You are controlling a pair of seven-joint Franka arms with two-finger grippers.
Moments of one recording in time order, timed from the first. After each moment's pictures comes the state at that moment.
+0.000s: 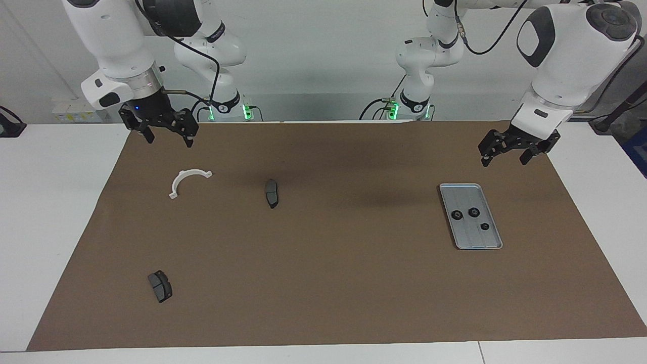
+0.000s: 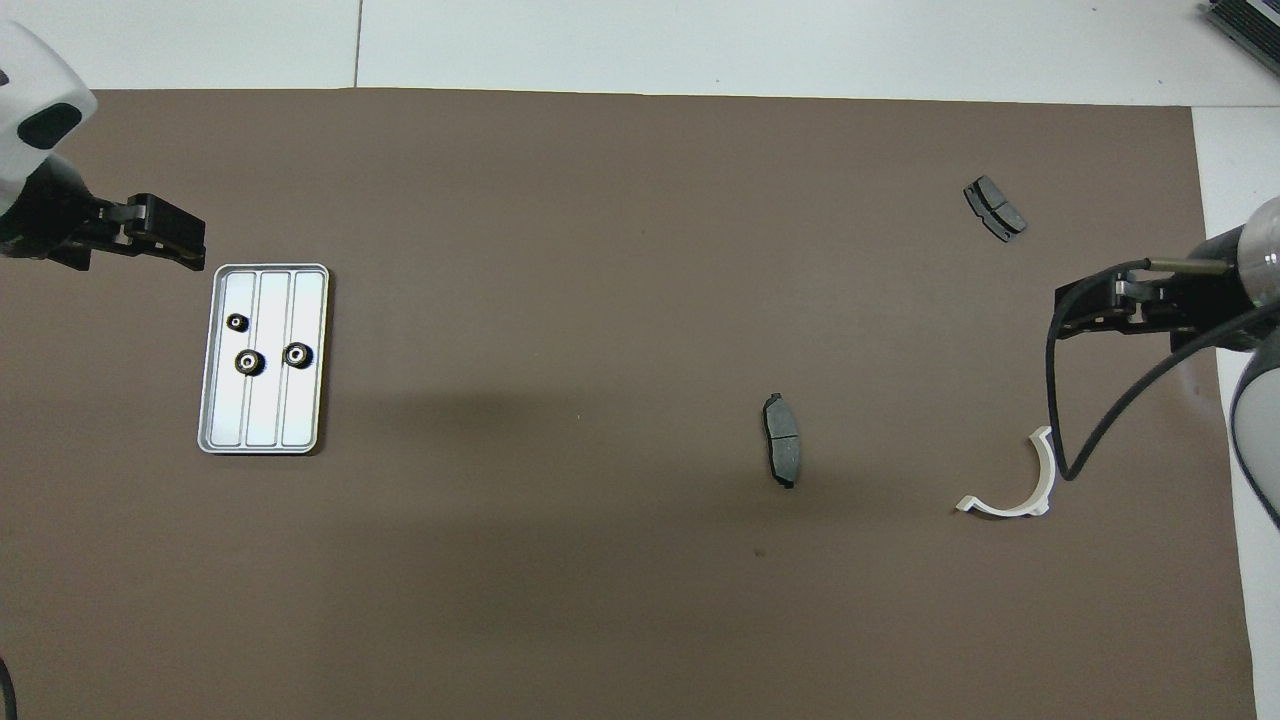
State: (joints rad) left arm 0.03 0.18 -0.14 -1.41 0.06 1.58 -0.05; right arm 0.05 -0.01 0.00 -1.59 -0.03 1.56 0.20
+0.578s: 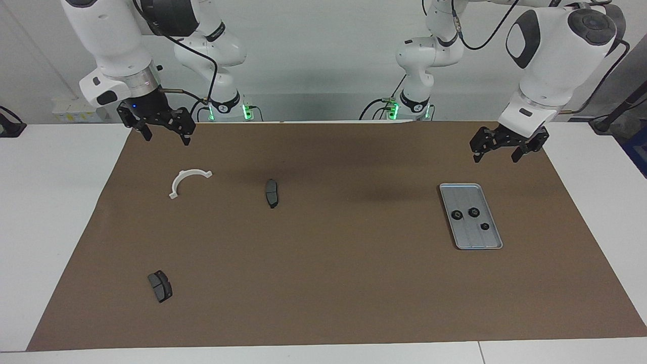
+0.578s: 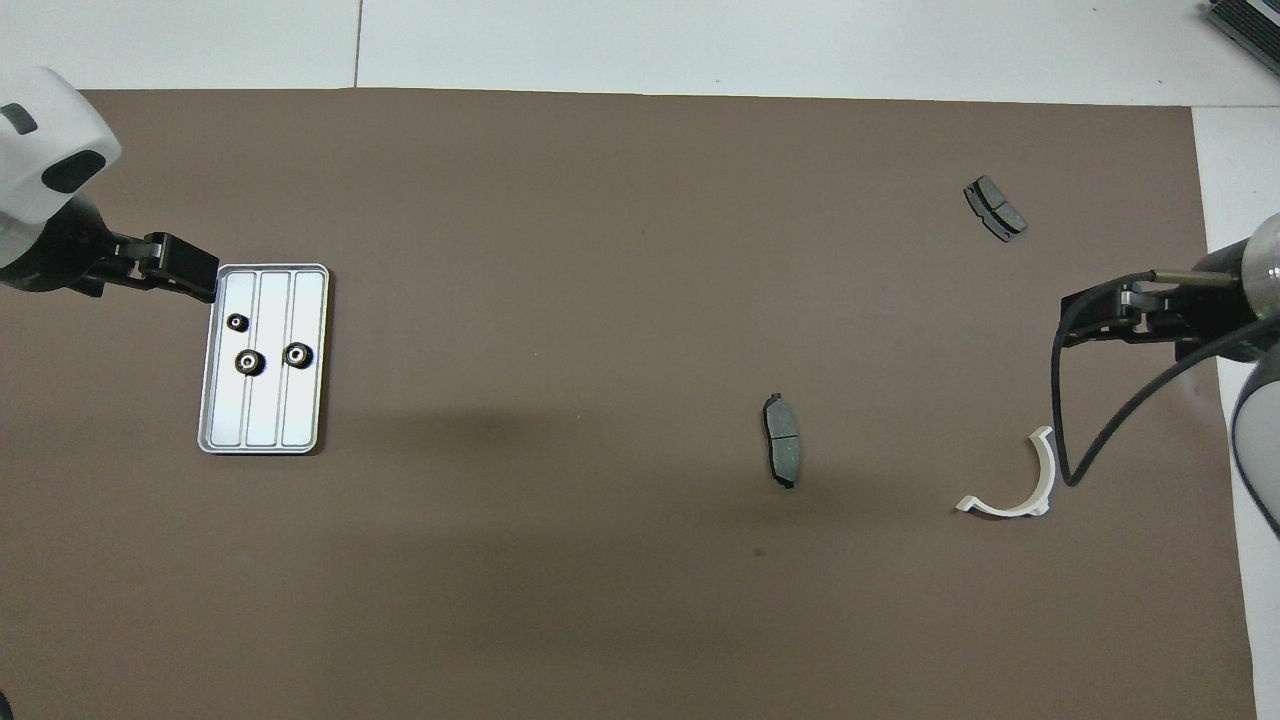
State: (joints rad) left arm 0.03 0.11 -0.15 -1.51 0.04 1.60 0.00; right arm 0.04 -0.03 0.00 -1.64 -0.03 1.59 0.20
